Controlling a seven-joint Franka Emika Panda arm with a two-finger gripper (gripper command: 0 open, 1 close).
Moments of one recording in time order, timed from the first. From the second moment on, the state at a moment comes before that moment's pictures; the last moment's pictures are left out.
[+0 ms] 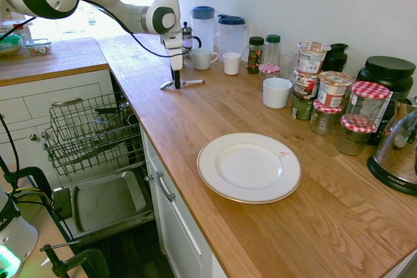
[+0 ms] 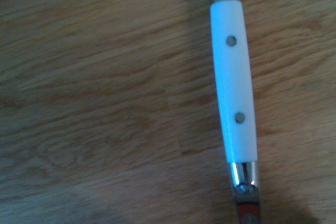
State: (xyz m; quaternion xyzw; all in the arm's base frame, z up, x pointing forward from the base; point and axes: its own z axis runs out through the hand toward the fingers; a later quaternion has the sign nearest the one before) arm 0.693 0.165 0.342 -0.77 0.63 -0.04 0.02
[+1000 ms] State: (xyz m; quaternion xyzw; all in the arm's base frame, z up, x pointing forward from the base) arm 0.695 0.154 0.337 -0.77 0.63 -0.02 0.03
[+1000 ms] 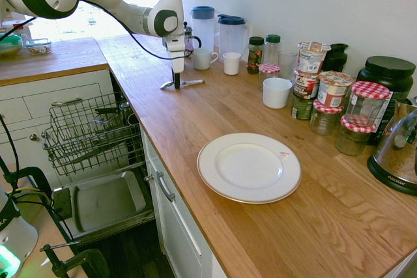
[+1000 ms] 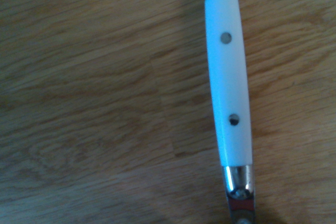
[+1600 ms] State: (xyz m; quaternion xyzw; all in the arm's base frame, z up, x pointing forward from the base) arm 0.698 0.144 0.337 -0.77 0.63 -0.01 0.05
